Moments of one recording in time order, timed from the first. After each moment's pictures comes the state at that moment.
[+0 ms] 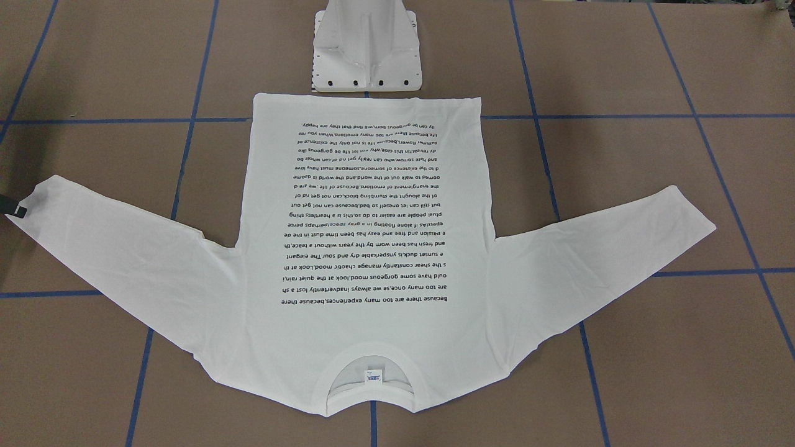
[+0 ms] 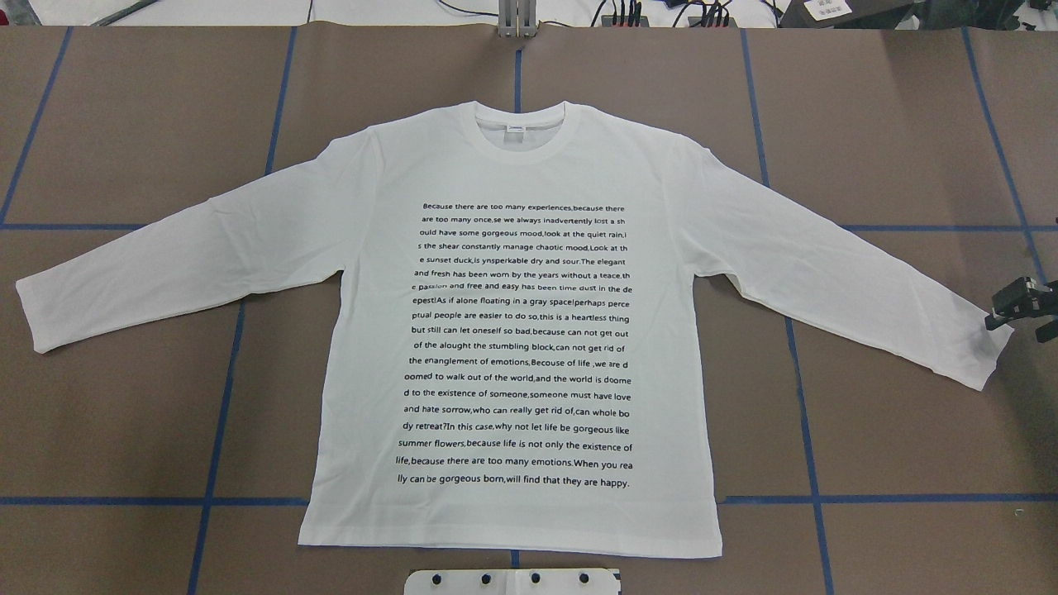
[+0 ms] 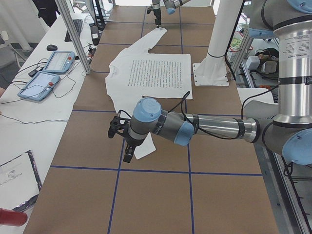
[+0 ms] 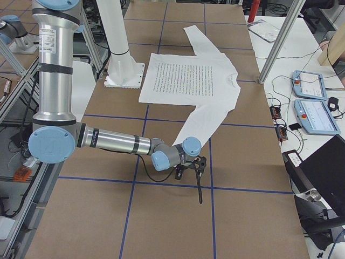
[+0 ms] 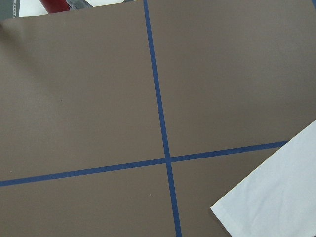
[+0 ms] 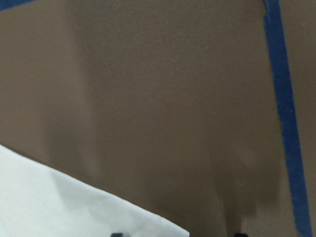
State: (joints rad) left arm -1.64 -1.46 -1.78 -1.89 -2.33 -0.10; right arm 1.17 -1.64 1.40 -1.07 2.41 0.70
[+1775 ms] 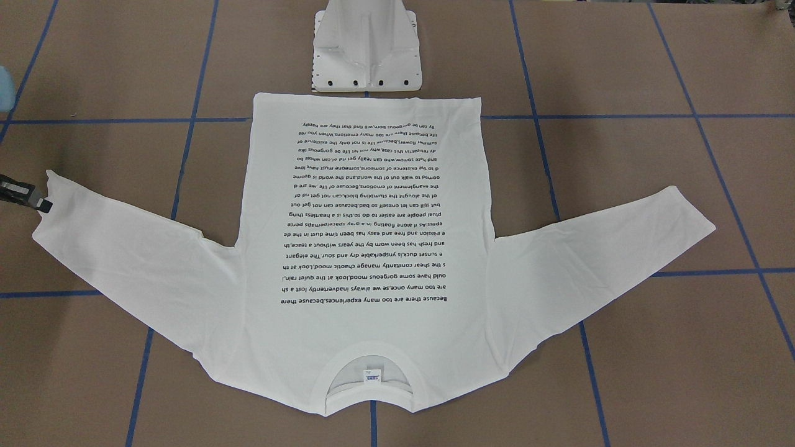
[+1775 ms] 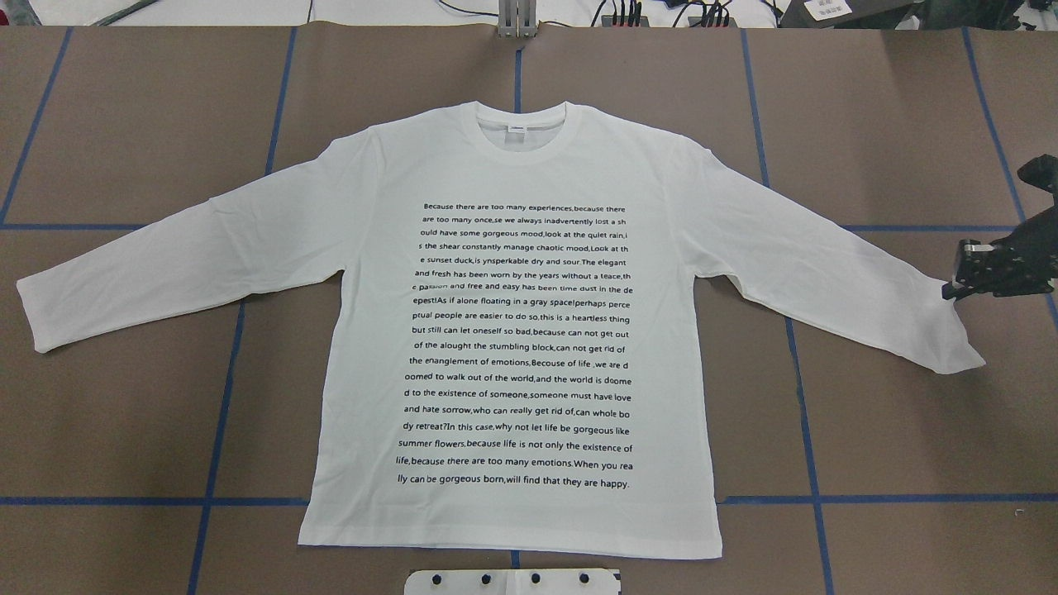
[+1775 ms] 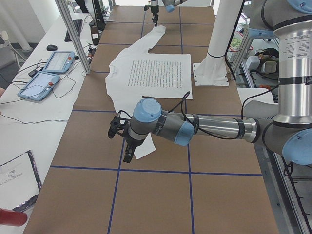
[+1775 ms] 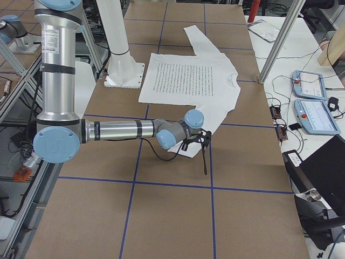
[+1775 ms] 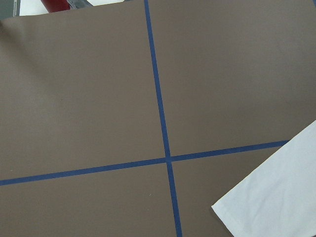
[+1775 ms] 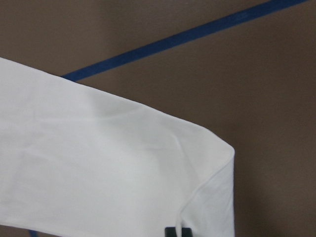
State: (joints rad) left arm -1.64 -1.46 -1.78 -1.89 -2.33 -0.10; right arm 1.11 -1.59 1.65 -1.08 2.44 1.02
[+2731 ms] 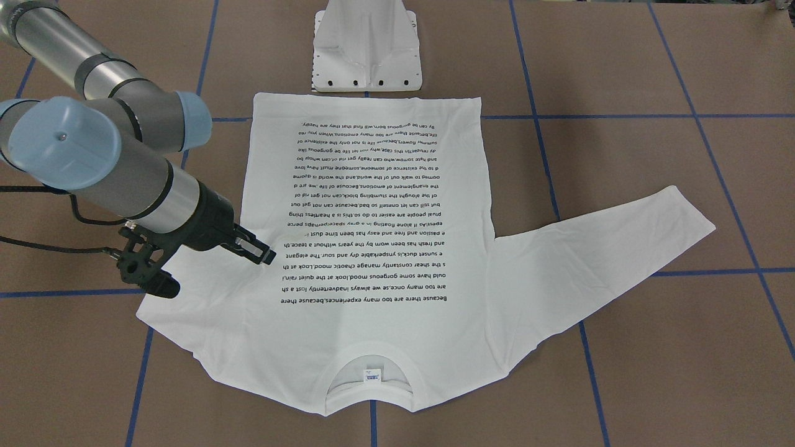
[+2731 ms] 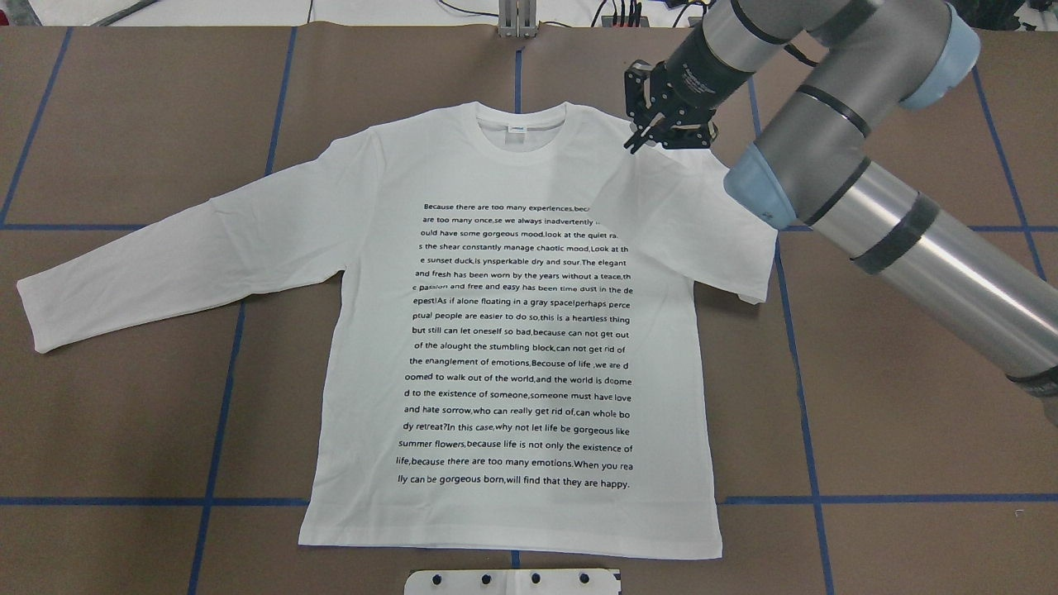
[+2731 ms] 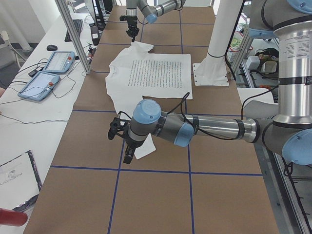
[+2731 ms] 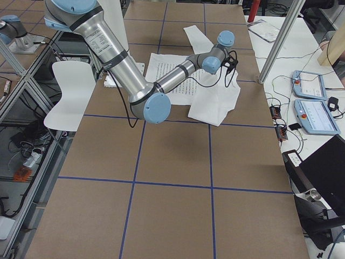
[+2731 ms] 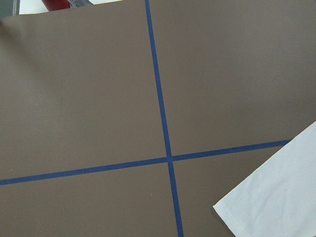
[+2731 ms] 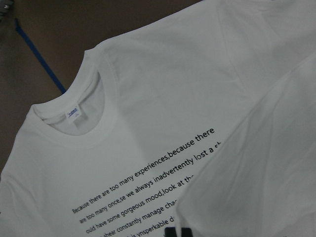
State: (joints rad) left arm -1.64 -1.46 -1.77 -1.89 -2.34 -0.10; right arm 0.93 -0.79 1.41 -1.23 2.36 1.72
